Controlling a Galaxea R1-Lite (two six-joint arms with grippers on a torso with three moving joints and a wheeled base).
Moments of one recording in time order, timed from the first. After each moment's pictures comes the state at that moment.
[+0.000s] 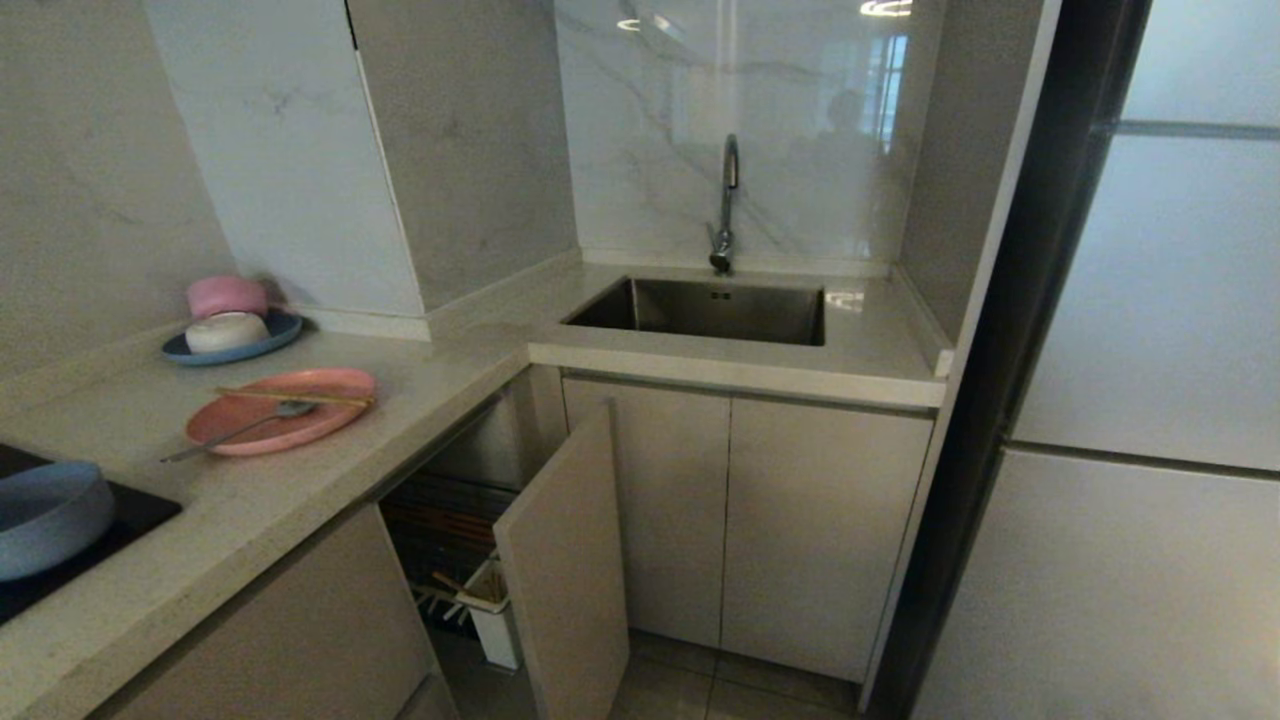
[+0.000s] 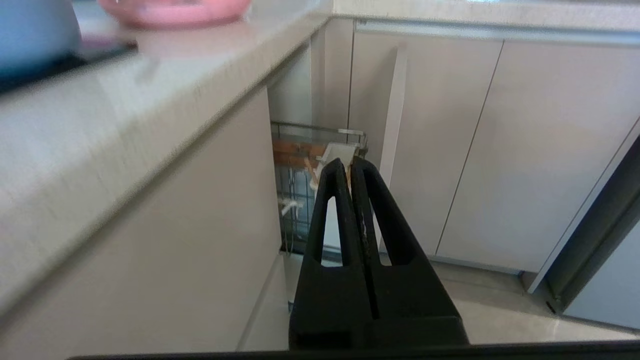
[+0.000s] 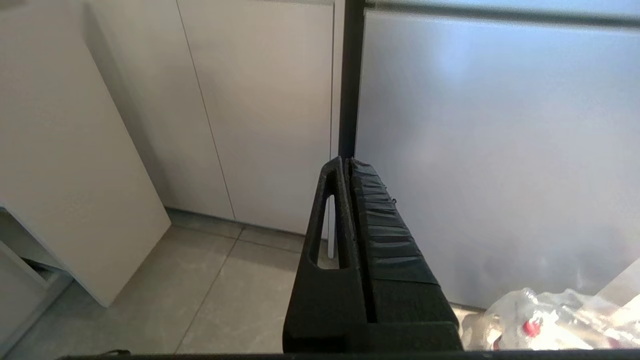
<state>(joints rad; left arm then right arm) 0.00 0.00 0.00 0.00 0.00 0.00 -0.01 0.00 -0.06 0.17 0.00 -0.01</state>
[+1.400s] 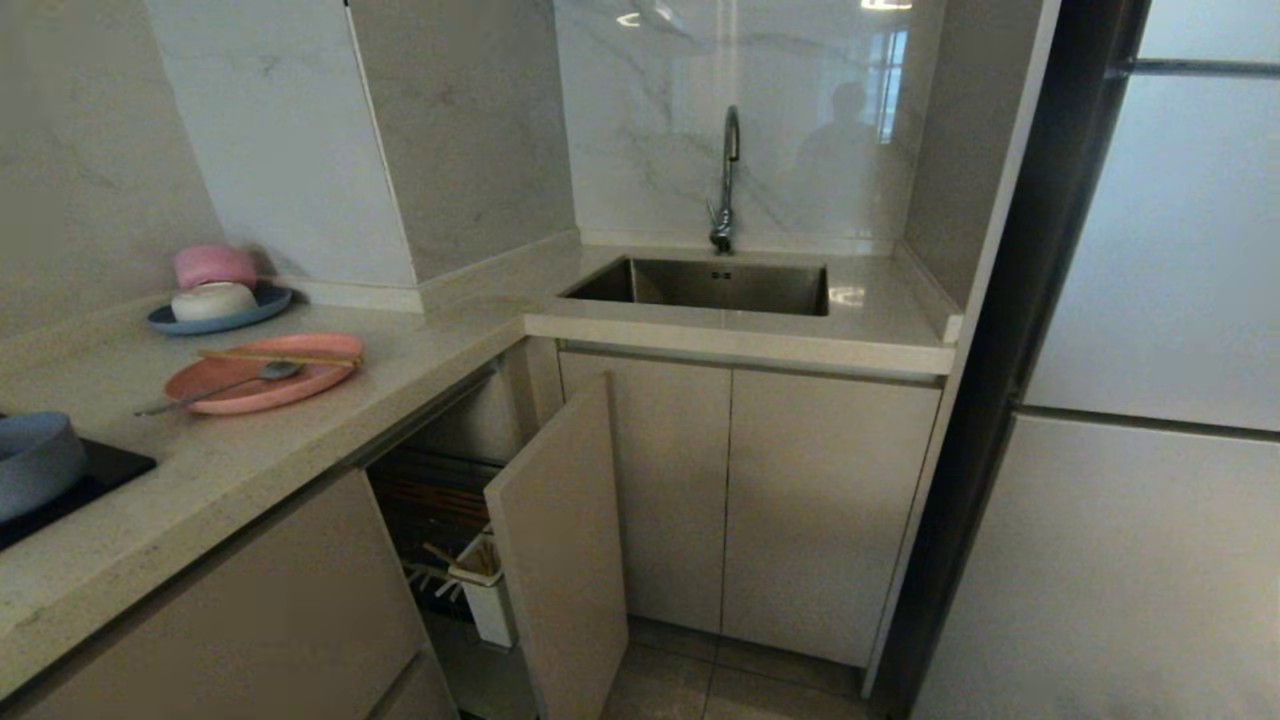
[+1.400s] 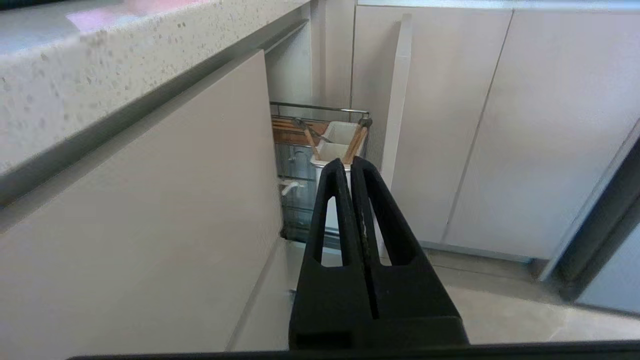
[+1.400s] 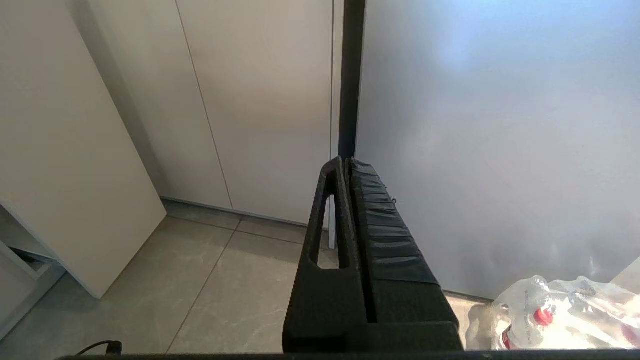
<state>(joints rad) 0.00 0.00 0.00 0.00 0.00 0.02 -0.01 0.00 -0.06 0.17 0.00 0.00</state>
